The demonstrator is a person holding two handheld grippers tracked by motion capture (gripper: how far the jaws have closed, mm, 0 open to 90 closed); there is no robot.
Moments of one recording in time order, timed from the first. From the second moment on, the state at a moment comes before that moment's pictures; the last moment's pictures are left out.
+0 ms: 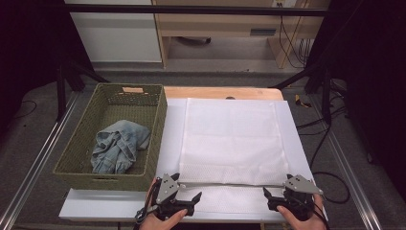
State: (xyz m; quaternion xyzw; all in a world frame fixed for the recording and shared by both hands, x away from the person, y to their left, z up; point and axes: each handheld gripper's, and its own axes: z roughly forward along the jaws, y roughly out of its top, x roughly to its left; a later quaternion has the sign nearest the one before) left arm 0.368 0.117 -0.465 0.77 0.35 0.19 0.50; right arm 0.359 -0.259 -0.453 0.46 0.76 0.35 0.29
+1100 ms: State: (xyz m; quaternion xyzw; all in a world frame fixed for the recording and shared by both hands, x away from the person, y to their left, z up) left arm 0.365 0.116 -0.456 0.79 0.34 0.22 0.47; right arm 0.387 -0.177 -0.429 0.30 0.87 0.33 0.21
